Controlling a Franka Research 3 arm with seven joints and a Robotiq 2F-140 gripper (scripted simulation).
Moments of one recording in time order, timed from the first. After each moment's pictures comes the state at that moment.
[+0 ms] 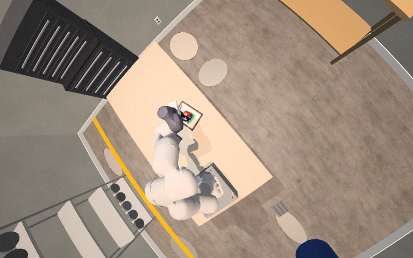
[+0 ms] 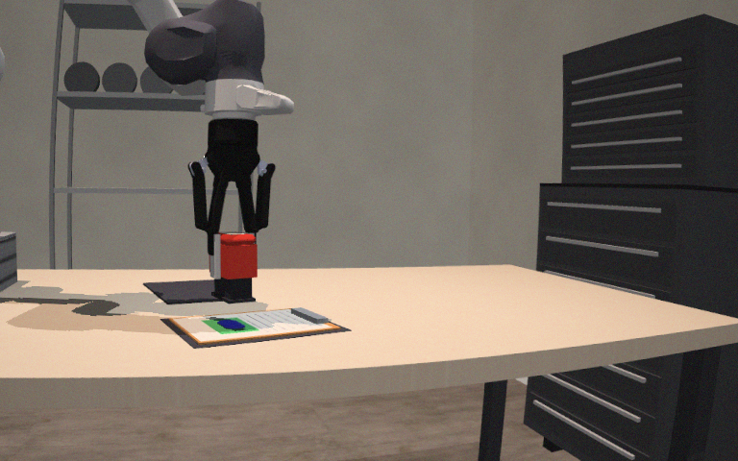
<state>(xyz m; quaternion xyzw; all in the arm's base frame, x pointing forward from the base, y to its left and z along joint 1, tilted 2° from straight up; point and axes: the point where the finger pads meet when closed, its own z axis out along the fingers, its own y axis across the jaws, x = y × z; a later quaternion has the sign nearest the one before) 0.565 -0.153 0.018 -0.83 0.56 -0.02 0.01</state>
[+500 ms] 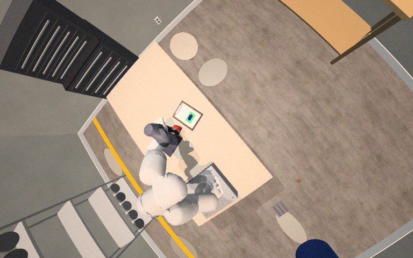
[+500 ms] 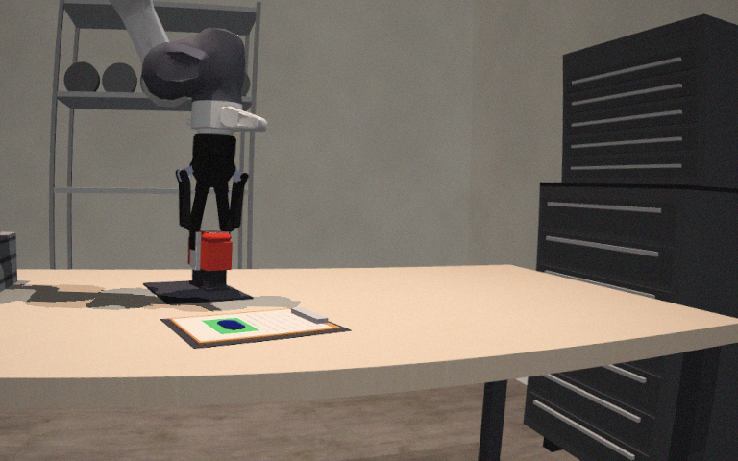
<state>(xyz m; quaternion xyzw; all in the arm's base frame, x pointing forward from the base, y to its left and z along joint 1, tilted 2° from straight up) 0.522 -0.001 0.006 -0.86 0.51 0.00 0.00</state>
